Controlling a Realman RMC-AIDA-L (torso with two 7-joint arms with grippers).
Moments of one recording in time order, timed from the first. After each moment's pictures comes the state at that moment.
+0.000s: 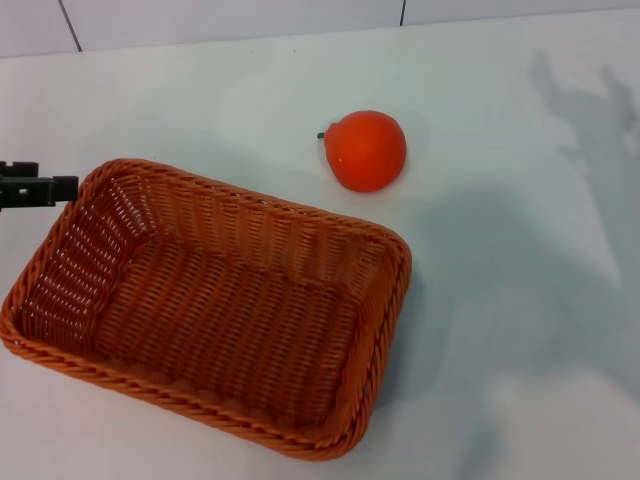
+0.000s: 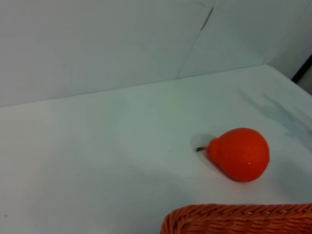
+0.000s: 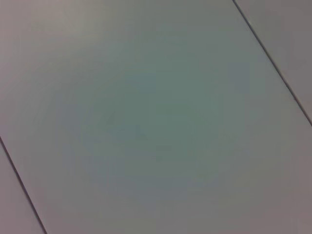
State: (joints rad) left arm -0.48 -2.04 0.60 1.20 2.29 1.70 -2.09; right arm 0.46 2.09 -0.41 0.02 -0.83 -1.30 -2.46
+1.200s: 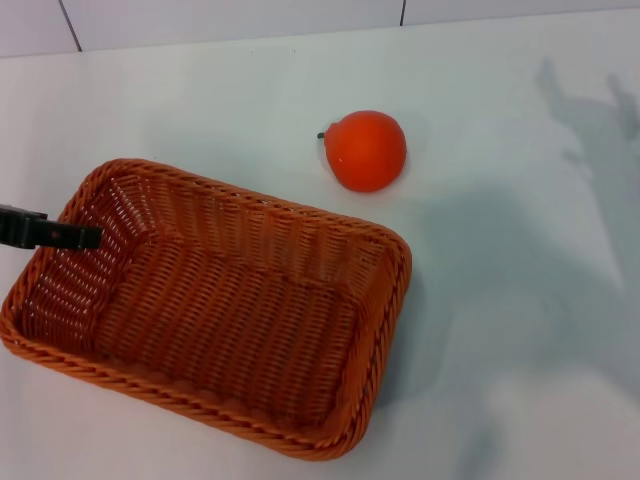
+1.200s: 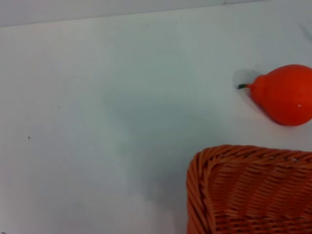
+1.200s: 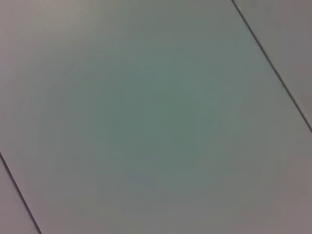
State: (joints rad) left arm -0.54 -2.15 0.66 1.31 2.60 1.69 -2.25; right arm 0.46 2.09 -0.41 0.02 -0.83 -1.26 -2.46
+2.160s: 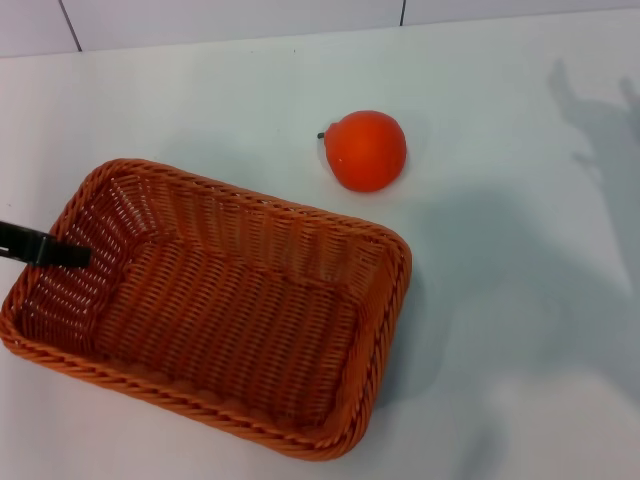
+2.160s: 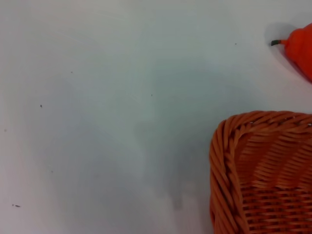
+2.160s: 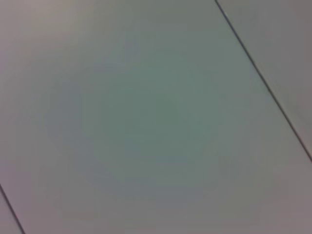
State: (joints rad) left arm -0.55 -2.16 0.78 1.29 2.71 1.62 -2.32; right arm 0.44 2.09 -0.39 0.02 -0.83 -1.26 -2.46
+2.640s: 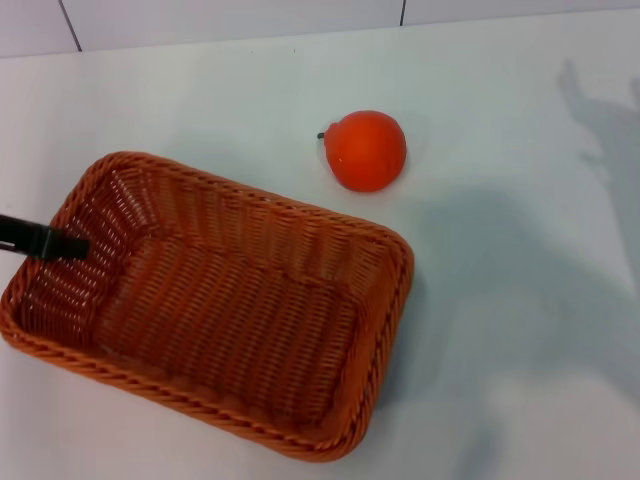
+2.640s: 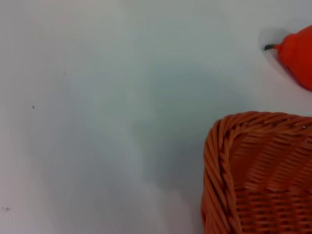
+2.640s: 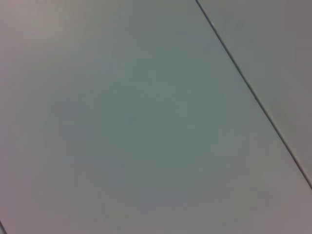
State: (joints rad) left arm -0.56 -2.16 0.77 1.30 2.69 1.64 -2.34; right arm 0.44 2.09 -0.36 0.02 -0.83 -1.26 -2.46
